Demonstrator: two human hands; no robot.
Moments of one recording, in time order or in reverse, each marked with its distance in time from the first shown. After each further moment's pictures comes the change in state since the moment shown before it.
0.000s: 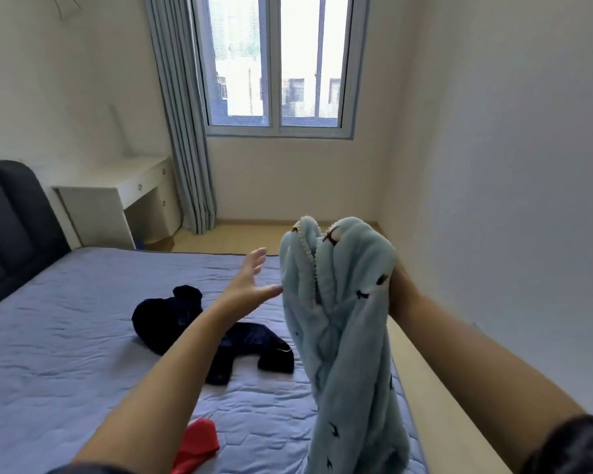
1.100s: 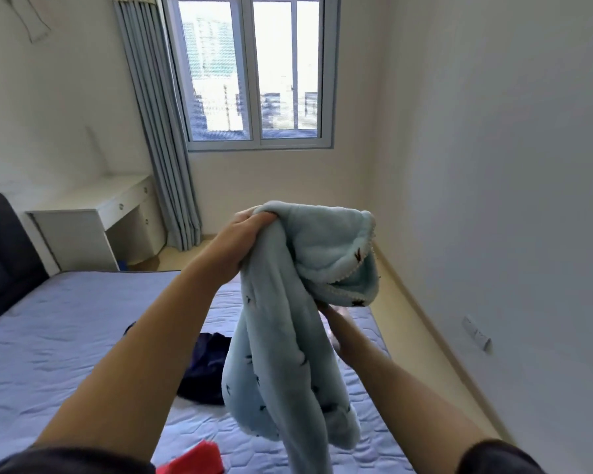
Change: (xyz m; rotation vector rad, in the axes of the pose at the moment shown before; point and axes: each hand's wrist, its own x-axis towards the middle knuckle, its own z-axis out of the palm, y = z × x) left_hand 0.014 0.094 -0.036 -0.339 0.051 0.131; right_hand 0.027 0.131 0.018 -0.016 -0.147 -0.071
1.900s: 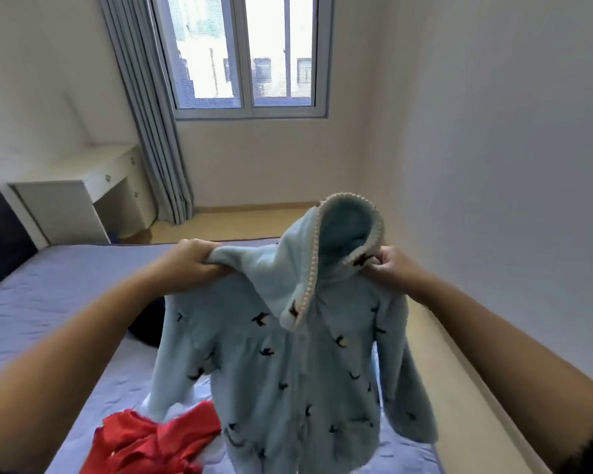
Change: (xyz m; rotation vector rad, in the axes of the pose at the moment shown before) left_hand -0.051 -0.059 -0.087 0.978 -0.234 0.025; right_hand -0.057 -0.106 -0.047 -0.851 -0.036 -0.045
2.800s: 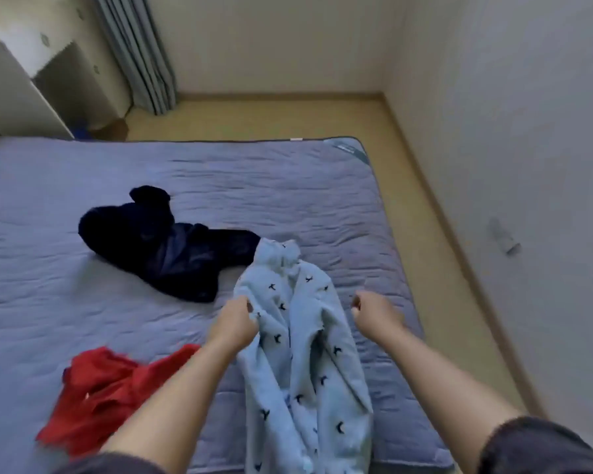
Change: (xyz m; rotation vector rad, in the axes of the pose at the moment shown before) left_hand 0.087 -0.127 0.327 -0.057 -0.322 -0.680; right_hand 0.137 0.262 0.160 -0.591 -0.202 0.501
